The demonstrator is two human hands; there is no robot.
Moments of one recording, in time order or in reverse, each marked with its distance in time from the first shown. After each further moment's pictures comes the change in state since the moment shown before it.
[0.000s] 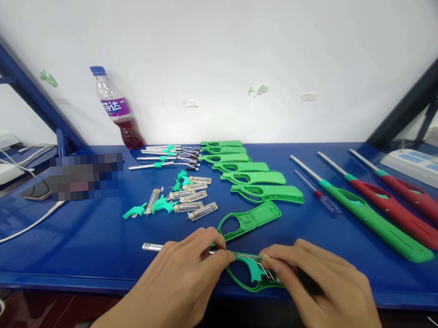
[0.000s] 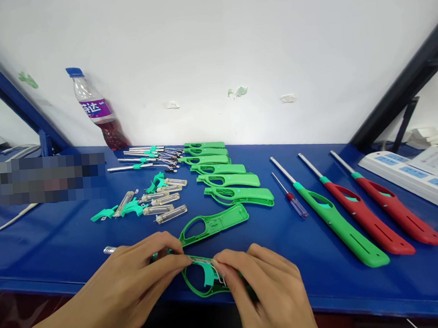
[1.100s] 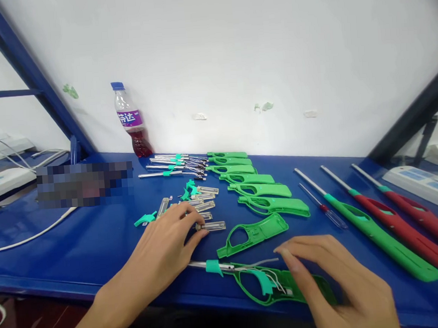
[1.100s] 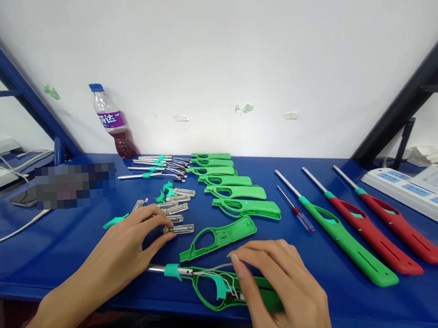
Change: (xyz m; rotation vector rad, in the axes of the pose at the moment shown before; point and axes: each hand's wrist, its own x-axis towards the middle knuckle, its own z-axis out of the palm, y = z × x) left_hand 0.014 -0.058 -0.010 0.128 0.192 -0.255; right_hand 0.015 -0.005 -0.005 -0.018 0.074 0.102
